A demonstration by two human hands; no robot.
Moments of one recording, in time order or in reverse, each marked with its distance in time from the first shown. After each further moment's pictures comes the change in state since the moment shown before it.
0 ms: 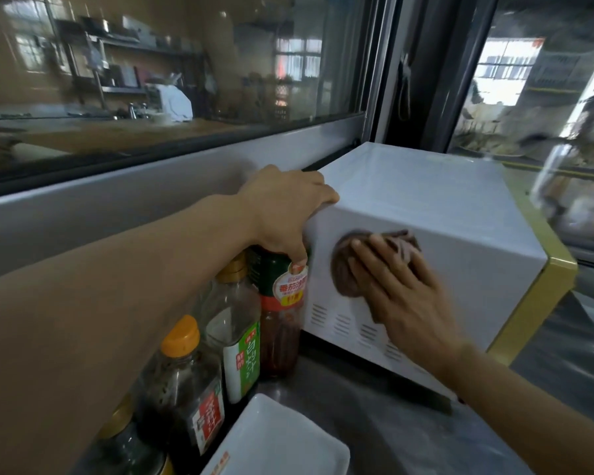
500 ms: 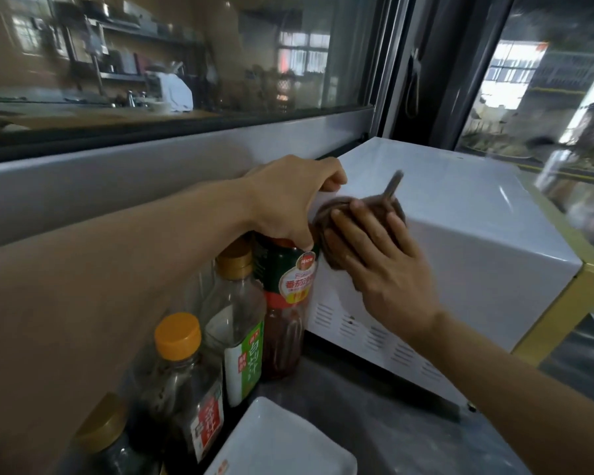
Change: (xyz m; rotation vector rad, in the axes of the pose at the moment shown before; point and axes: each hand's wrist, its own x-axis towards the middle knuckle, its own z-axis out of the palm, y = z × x) left_hand -0.001 -0.015 0.008 -0.443 0.038 -0.059; right_hand 0.049 -0.008 0.004 -0.025 0.113 -0.049
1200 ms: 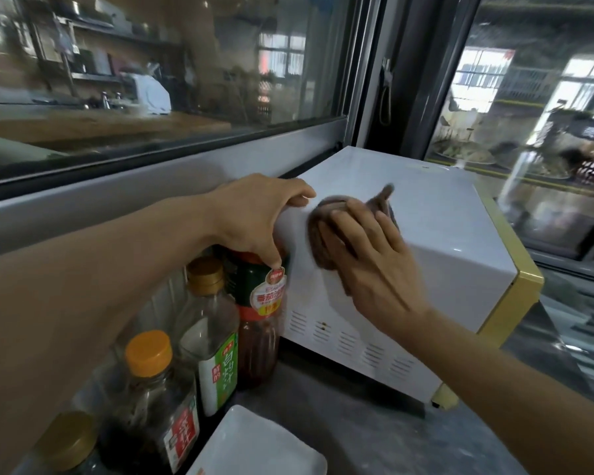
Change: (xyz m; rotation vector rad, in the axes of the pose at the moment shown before) left_hand 0.002 0.000 -0.008 0.052 -0.071 0.003; right_hand 0.006 0.023 -0.025 0.056 -0.068 0.095
